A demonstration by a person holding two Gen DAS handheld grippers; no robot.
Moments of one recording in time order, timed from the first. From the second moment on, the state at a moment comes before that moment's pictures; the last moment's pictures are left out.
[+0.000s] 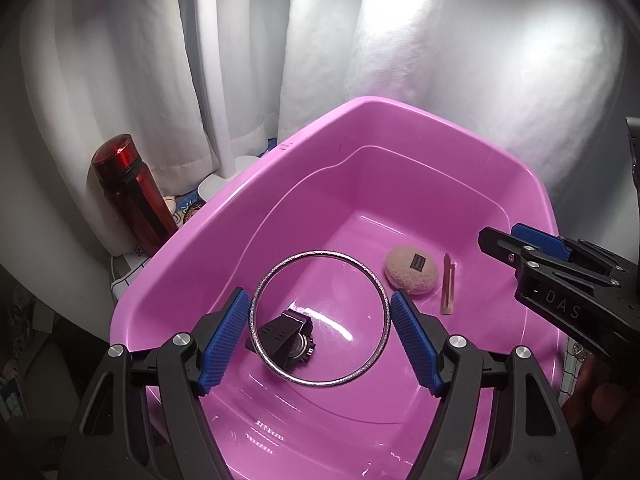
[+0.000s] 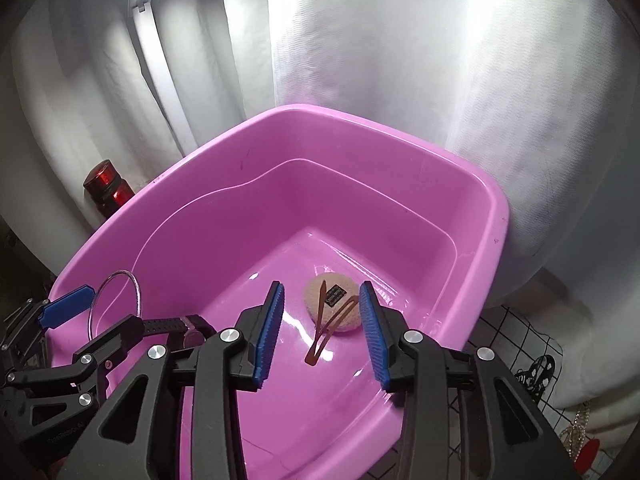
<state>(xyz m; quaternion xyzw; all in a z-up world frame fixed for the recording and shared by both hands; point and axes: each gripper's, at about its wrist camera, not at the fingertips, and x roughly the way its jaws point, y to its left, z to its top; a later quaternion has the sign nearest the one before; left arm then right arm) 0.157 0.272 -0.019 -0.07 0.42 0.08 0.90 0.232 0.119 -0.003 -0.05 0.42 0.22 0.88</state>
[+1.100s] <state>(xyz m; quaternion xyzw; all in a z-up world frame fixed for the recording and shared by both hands) 0.111 0.246 0.017 -0.07 0.37 0.05 0.93 0.138 0.038 0.037 0.03 0.33 0.16 0.93</state>
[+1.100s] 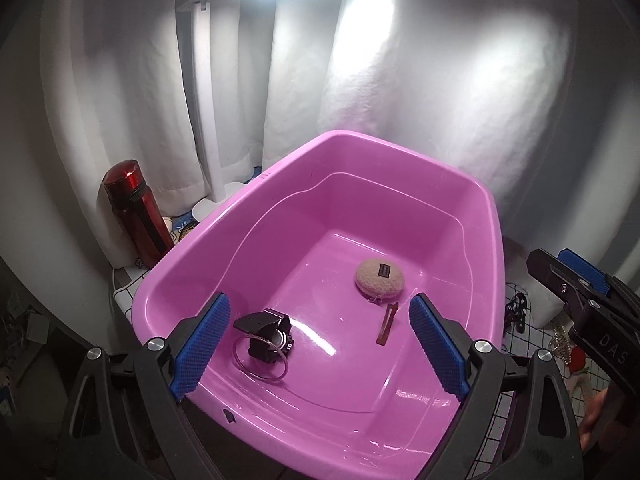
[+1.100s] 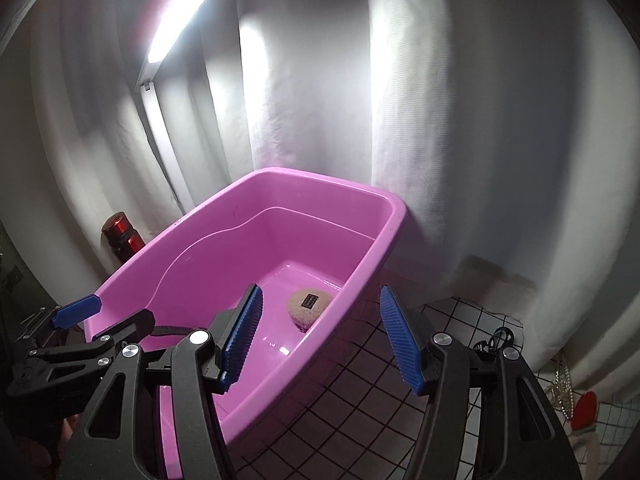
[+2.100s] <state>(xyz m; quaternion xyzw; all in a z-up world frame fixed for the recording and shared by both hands) 0.071 0.022 -0.019 0.01 0.40 -0.16 0.90 -0.032 -0.231 -0.037 0.14 0.37 -0.11 0.91</state>
